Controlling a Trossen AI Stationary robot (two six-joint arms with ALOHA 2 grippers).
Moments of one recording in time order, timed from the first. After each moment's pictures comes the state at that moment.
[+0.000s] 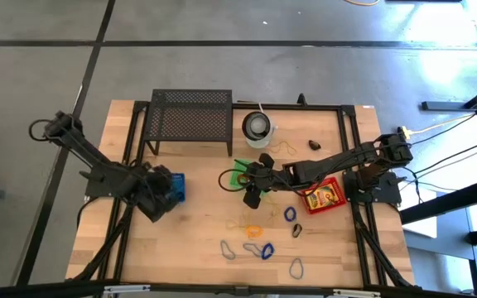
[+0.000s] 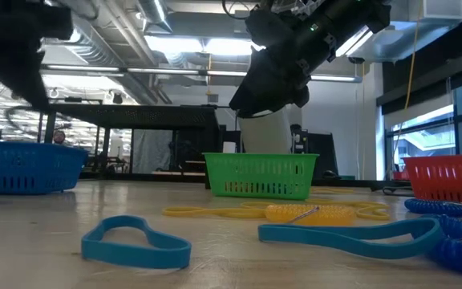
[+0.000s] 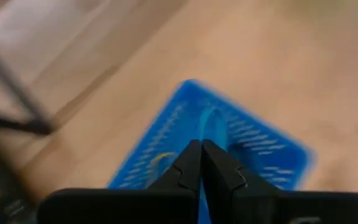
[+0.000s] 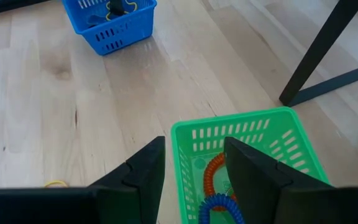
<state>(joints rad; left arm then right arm) -0.63 1.14 0.74 -1.13 -0.60 -1.37 0.19 1.71 1.05 -0.08 0.35 0.41</state>
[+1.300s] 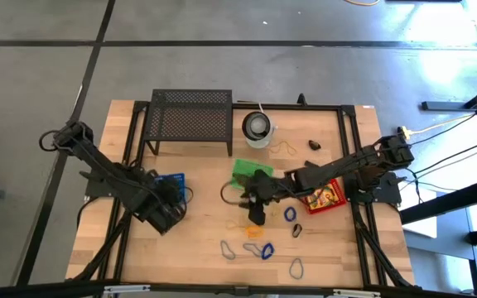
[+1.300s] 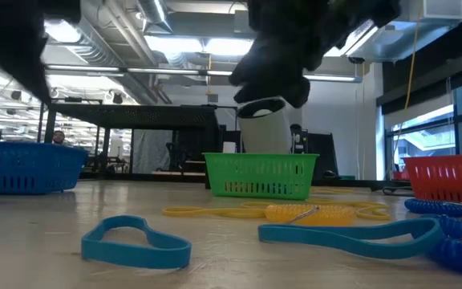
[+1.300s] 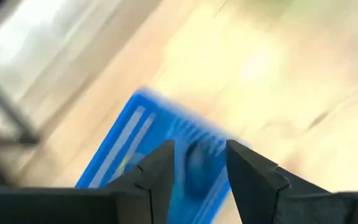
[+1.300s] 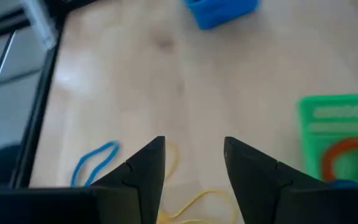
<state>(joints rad) -0.68 1.37 0.95 -1.15 -0.61 -1.33 0.28 1.71 1.05 -0.03 0.09 0.46</state>
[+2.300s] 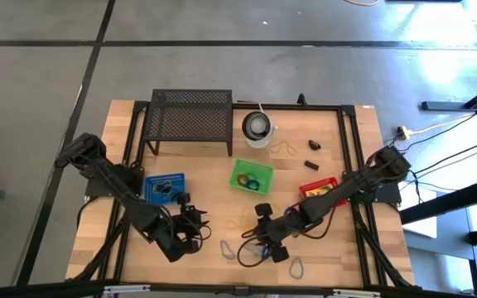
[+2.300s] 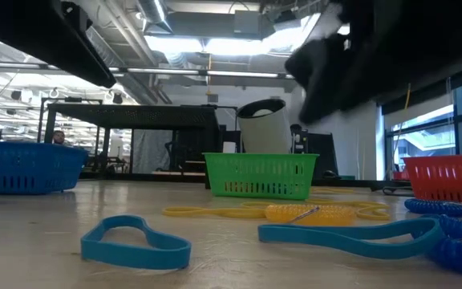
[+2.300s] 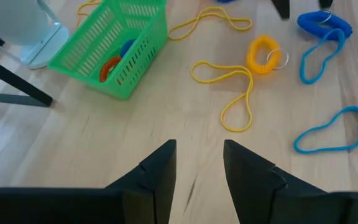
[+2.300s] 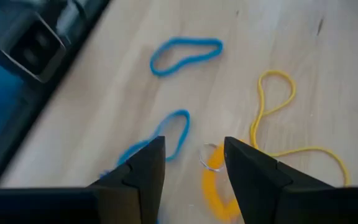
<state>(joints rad) -0.75 1.58 0.96 -0.48 -0.81 -0.71 0.53 1.82 1.05 -0.08 0.09 0.15</state>
